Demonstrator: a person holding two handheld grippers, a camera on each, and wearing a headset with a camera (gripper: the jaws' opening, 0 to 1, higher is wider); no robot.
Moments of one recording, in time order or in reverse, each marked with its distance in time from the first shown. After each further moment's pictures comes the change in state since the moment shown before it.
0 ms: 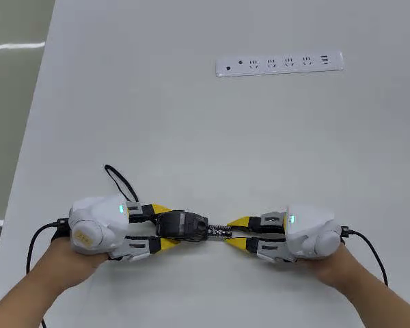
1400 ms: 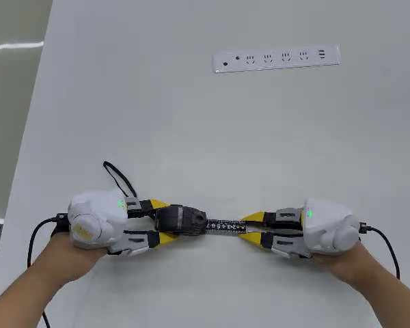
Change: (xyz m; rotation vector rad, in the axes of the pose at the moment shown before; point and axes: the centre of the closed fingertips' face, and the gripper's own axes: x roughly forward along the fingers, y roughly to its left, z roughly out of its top) left arm 0.000 0.000 -0.001 -0.007 0.008 0.008; right arm -0.029 -0.005 -0.012 0.029 -0.006 -0.028
